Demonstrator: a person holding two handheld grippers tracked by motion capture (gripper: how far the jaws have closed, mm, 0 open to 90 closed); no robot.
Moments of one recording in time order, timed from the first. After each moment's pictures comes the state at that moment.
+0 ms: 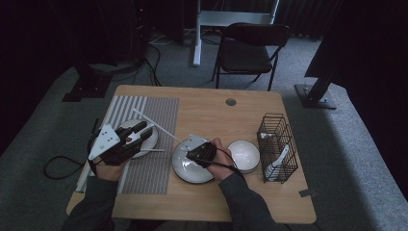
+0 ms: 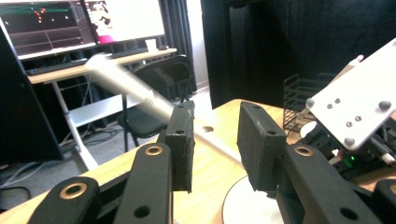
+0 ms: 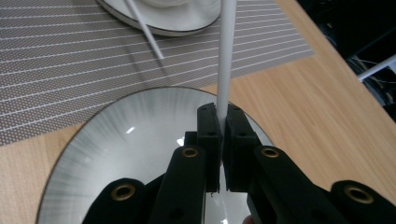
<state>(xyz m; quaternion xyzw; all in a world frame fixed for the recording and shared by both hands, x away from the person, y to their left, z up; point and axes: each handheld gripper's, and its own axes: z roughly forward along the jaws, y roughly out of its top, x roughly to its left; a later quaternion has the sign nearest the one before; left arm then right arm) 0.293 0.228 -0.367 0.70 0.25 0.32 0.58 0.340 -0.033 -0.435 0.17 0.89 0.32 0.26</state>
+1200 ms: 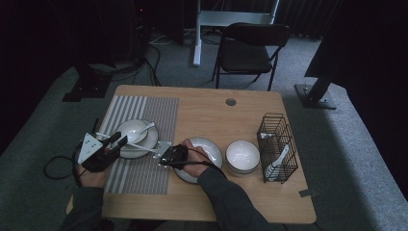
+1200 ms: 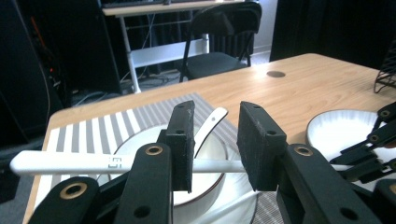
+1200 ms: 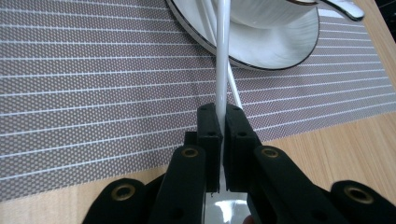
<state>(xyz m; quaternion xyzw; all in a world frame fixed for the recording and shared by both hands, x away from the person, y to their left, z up) 0.303 0.299 -0.440 0.69 0.39 0.34 0.51 0.350 0.044 -0.459 0.06 0.93 0.28 0.22</state>
